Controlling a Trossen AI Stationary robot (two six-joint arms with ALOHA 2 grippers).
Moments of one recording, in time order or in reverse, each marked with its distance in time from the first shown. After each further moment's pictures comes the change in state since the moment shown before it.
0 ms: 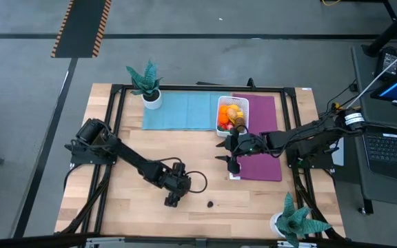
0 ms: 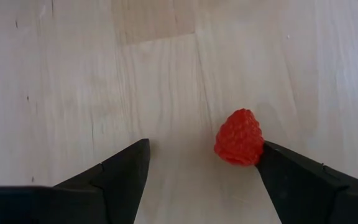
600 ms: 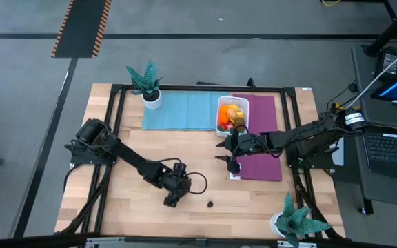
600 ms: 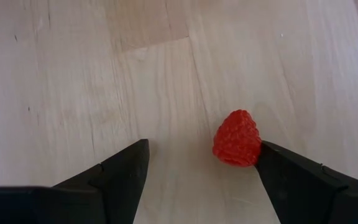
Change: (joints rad) left arm -0.006 0.001 0.000 -0.002 -0.006 0.050; right arm 0.000 0.000 0.000 0.005 0.000 -0.004
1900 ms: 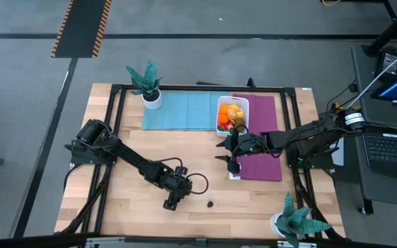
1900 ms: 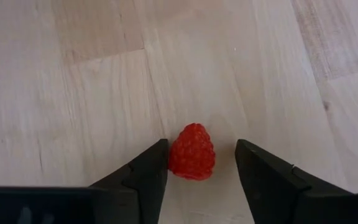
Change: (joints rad) left arm -0.004 0.021 0.000 0.023 0.146 -0.026; right arm 0.000 0.000 0.000 0.002 0.000 0.007
